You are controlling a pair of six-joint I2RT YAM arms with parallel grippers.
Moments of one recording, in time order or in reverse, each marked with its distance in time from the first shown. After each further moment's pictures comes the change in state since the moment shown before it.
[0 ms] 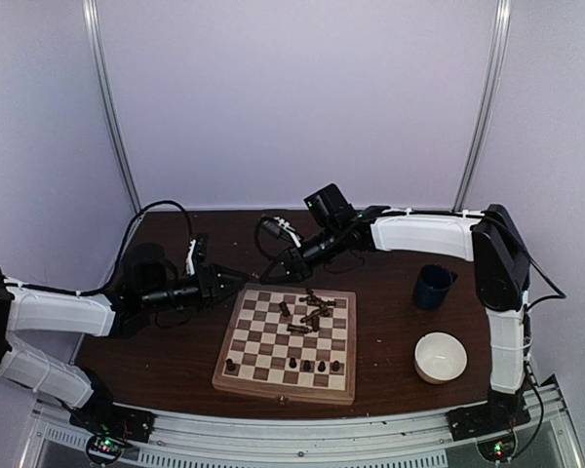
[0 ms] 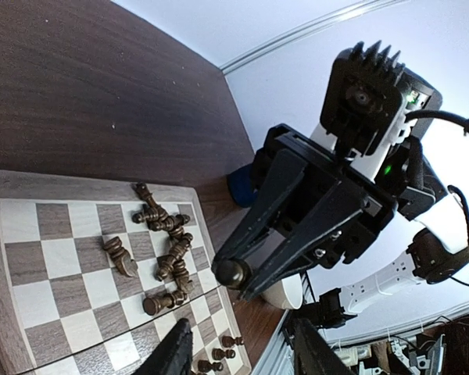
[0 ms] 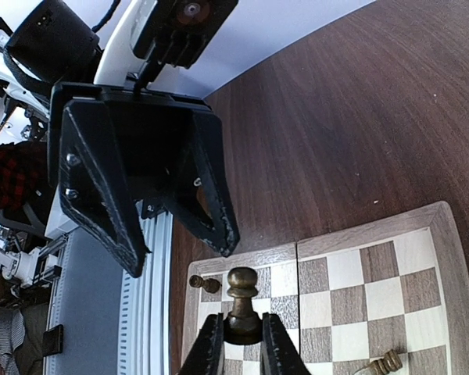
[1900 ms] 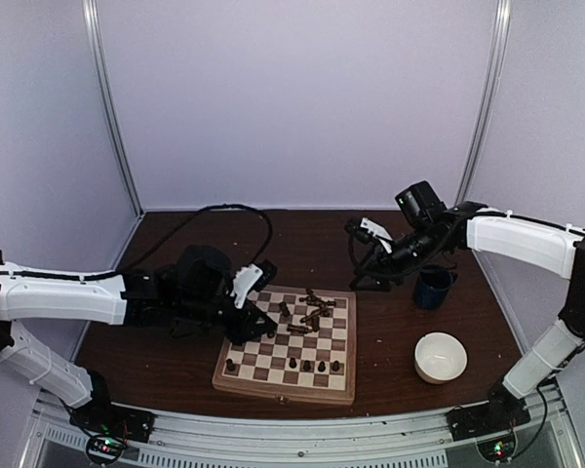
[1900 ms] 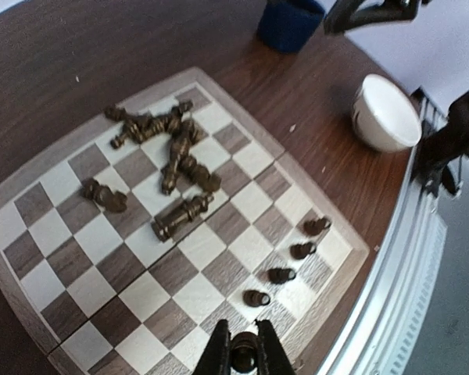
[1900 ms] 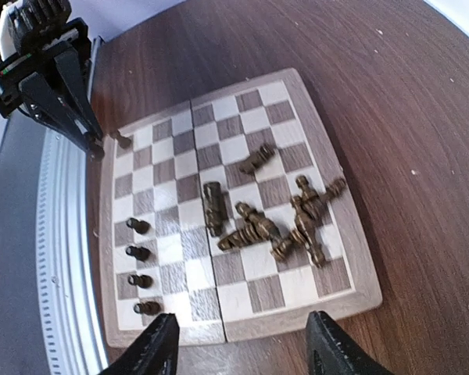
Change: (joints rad) left arm -0.362 0.054 0.361 -0.758 -0.314 0.650; right arm -0.238 -0.509 -0.434 -0.269 0.217 -0.425
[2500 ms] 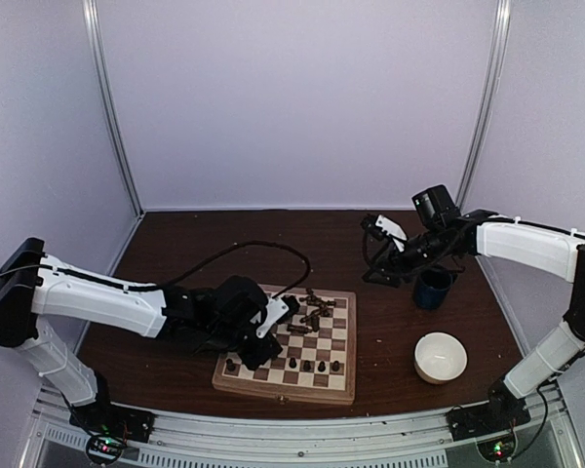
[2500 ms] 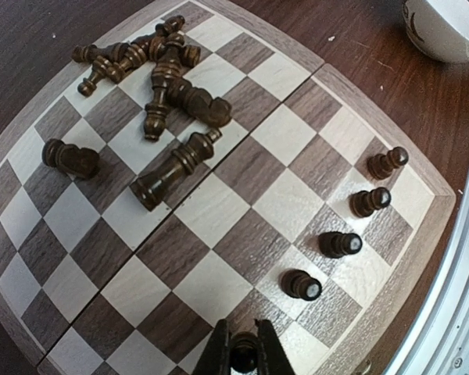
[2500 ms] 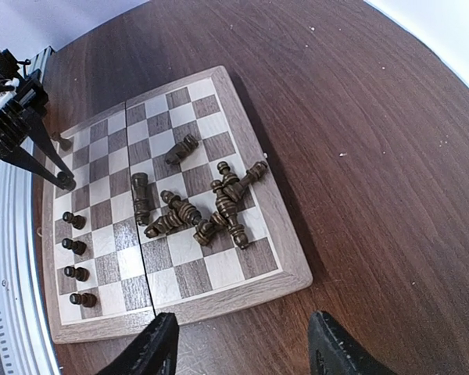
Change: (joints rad) left arm -0.122 0.225 0.041 -0.051 -0.178 0.139; right arm -0.096 -0.066 -0.136 0.137 0.089 -0.038
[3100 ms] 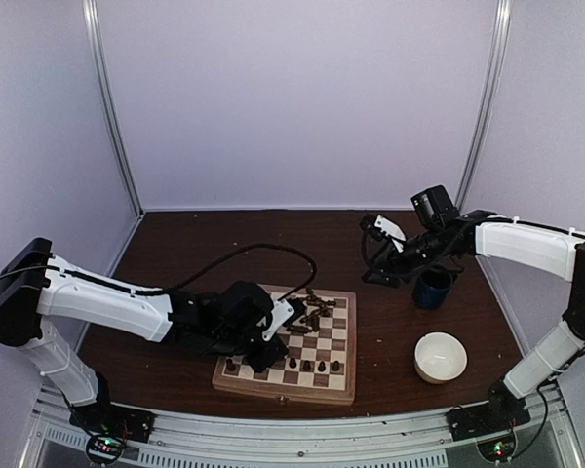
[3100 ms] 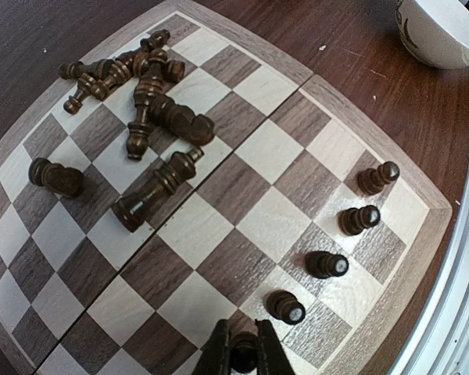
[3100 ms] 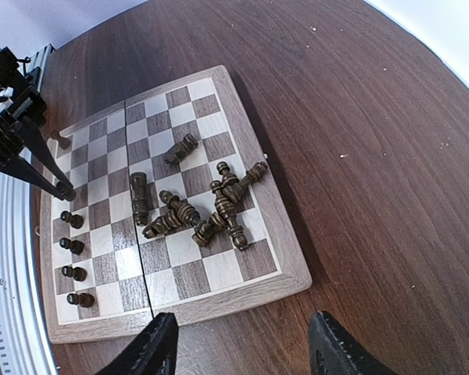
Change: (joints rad) left arm -0.028 0.036 0.000 0.064 -0.024 -0.010; right arm 0.000 0.008 0.000 0.009 0.000 -0.007
